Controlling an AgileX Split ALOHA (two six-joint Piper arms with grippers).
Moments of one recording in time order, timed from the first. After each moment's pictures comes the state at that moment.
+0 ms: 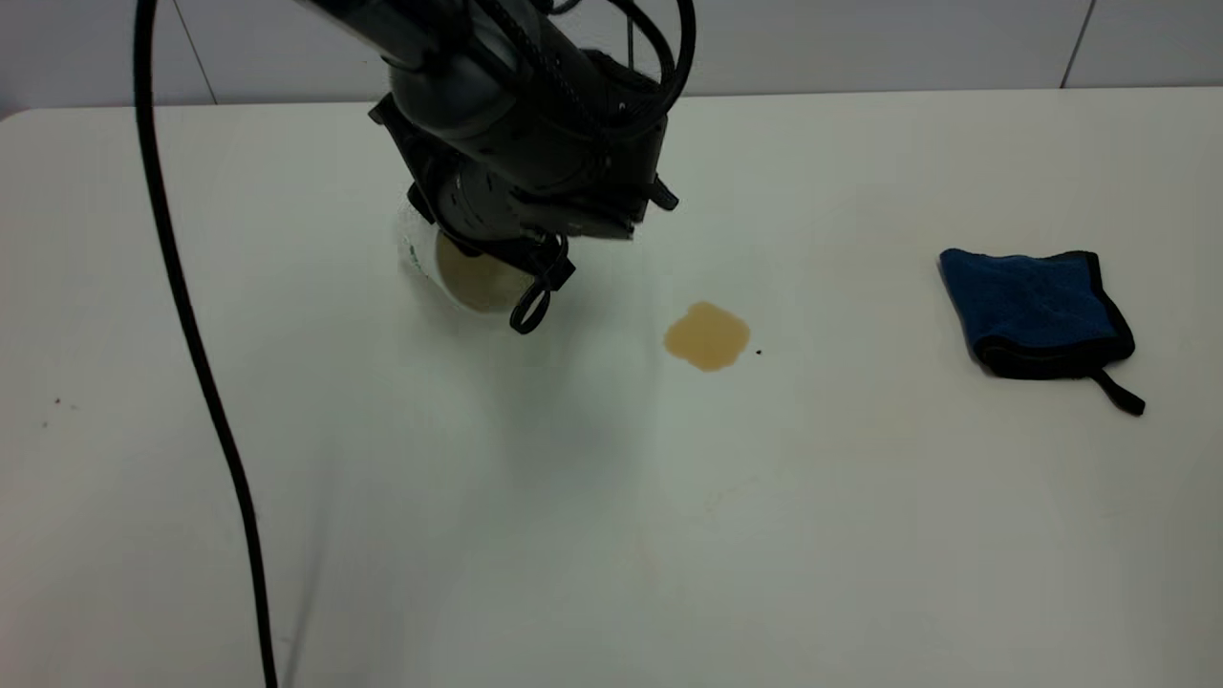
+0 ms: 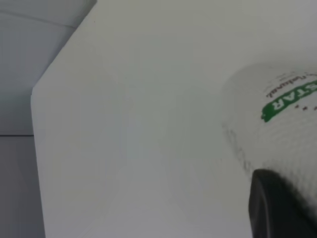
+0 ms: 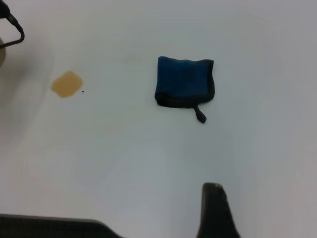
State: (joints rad) left arm -0.72 2.53 -1.59 1.25 0.84 -1.08; right arm 0.04 -0.02 -0.47 -0.03 1.12 0.06
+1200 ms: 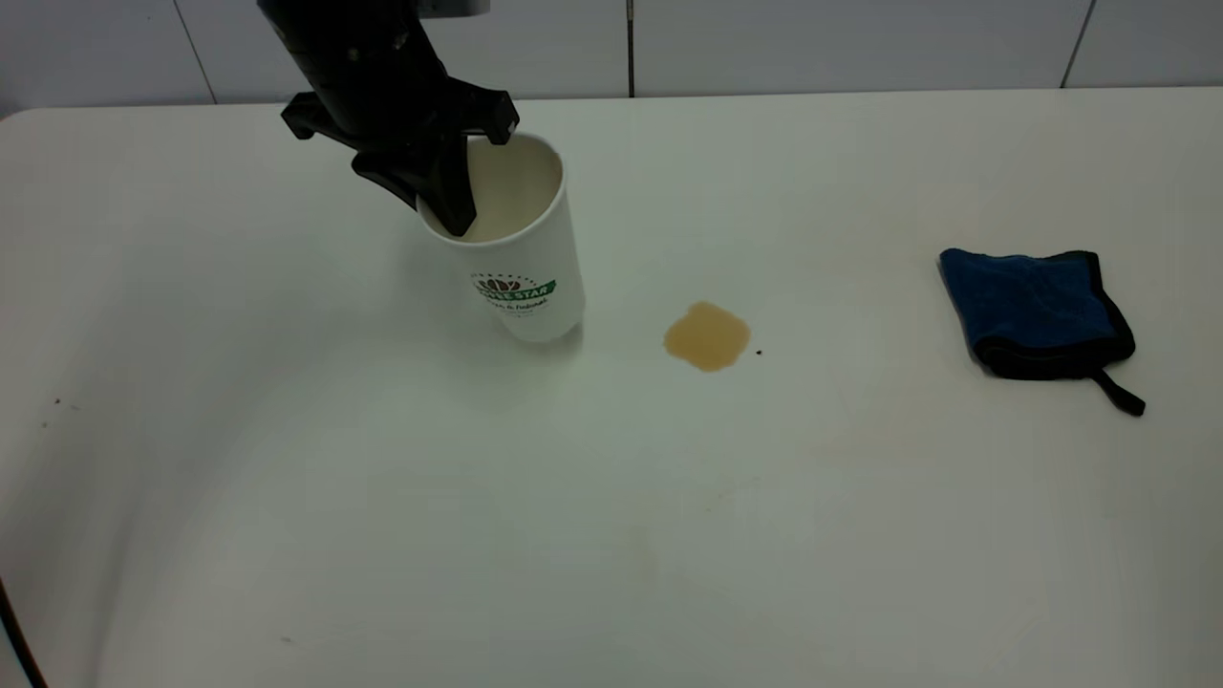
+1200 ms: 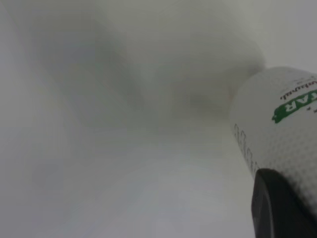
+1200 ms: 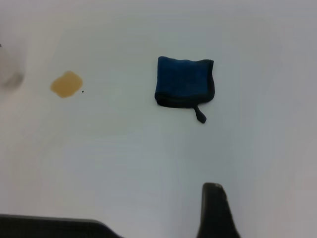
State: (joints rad) left arm -0.33 2.29 -1.59 -0.31 0.62 0.26; right arm 0.04 -0.02 -0.47 -0.03 1.12 0.06
